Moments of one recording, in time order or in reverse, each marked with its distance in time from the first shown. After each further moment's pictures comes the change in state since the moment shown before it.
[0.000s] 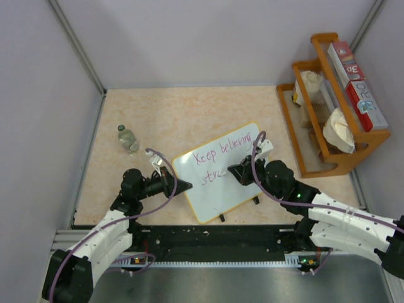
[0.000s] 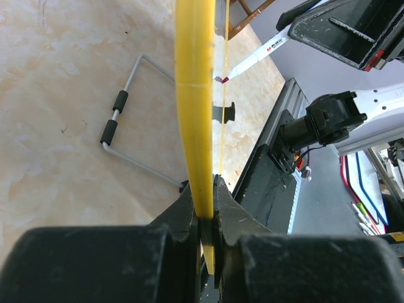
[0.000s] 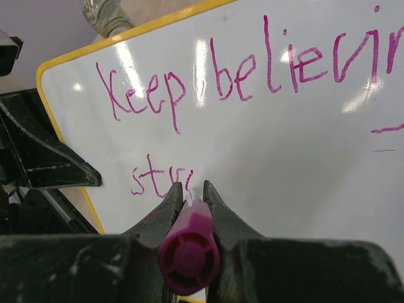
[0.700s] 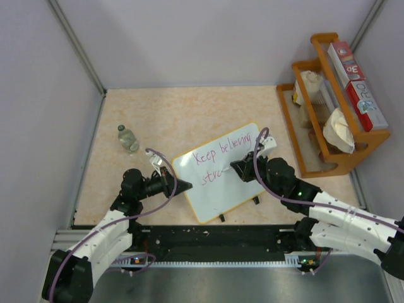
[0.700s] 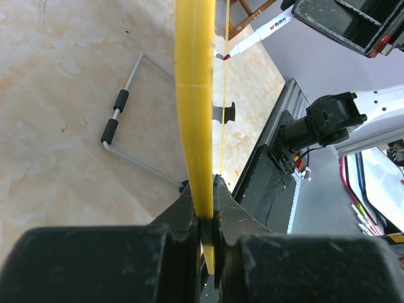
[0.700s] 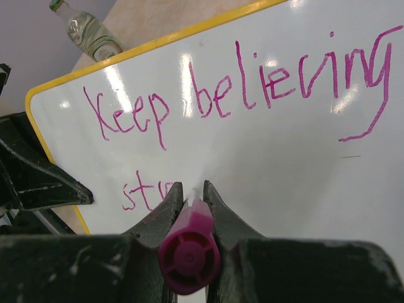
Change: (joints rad) left arm 0.000 -0.006 0.000 -0.005 -0.003 -0.003; right arm -0.015 0.000 0.036 -0.036 0.058 0.008
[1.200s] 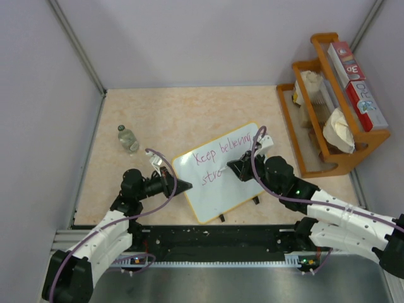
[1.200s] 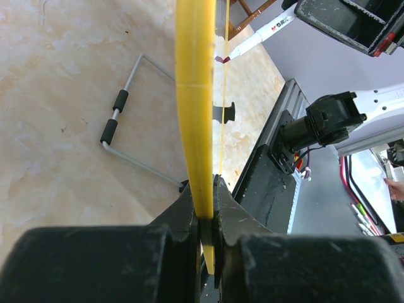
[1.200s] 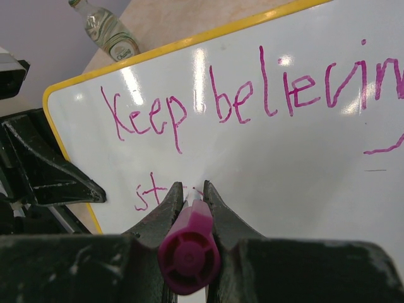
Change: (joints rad) left arm 0.000 0.000 -0.002 -0.001 0.000 0.000; right arm -0.006 0.032 0.011 0.036 -0.058 -0.003
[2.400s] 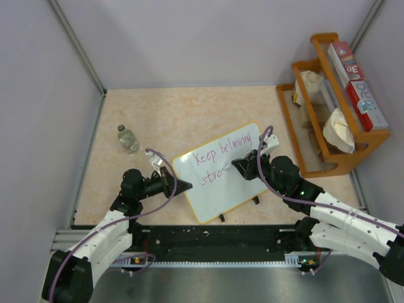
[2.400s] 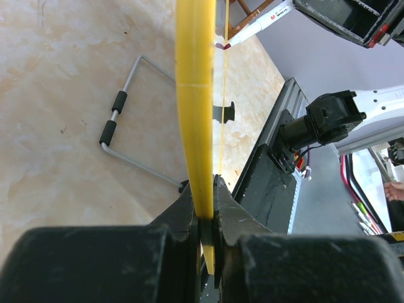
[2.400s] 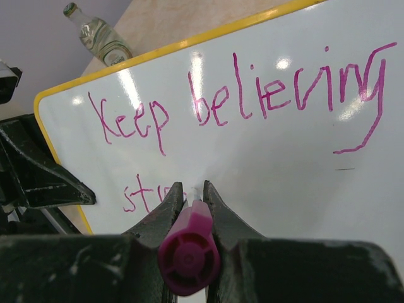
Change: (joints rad) left arm 0.000 0.000 0.000 0.005 0.006 0.005; right arm -0.061 -0.056 -0.027 -0.004 -0.043 -0.015
